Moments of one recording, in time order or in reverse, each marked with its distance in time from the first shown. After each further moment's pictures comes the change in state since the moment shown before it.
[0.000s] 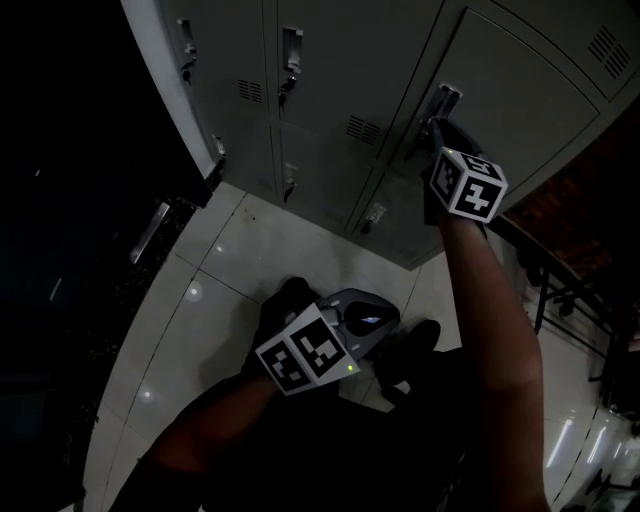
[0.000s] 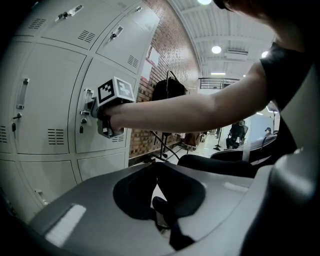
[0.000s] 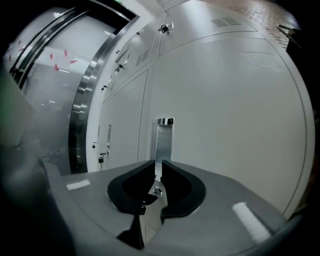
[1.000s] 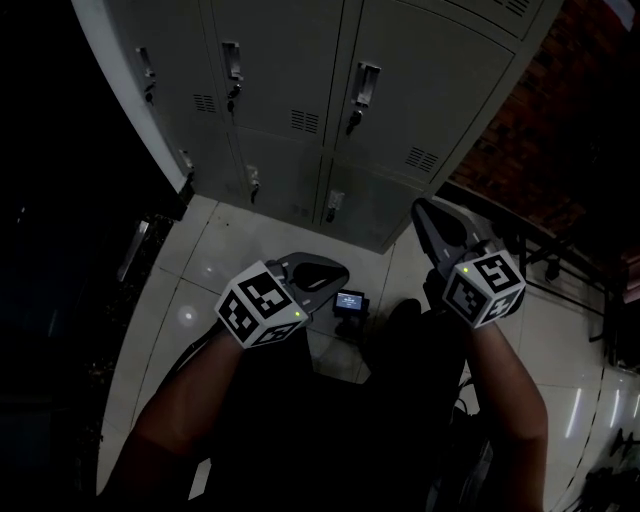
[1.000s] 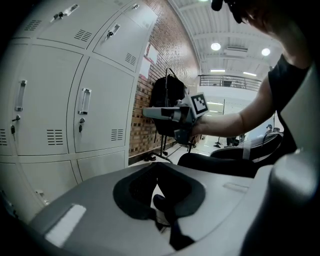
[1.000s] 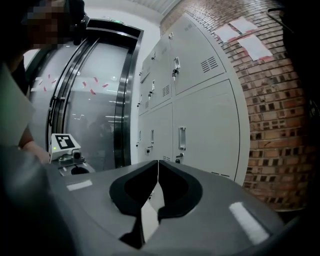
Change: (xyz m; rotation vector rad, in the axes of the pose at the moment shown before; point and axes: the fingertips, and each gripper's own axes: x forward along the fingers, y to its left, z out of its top) left arm 0.003 0.002 -0.010 0.016 0.034 0.010; right arm -0.237 0.023 -0.042 0.030 0.002 0.329
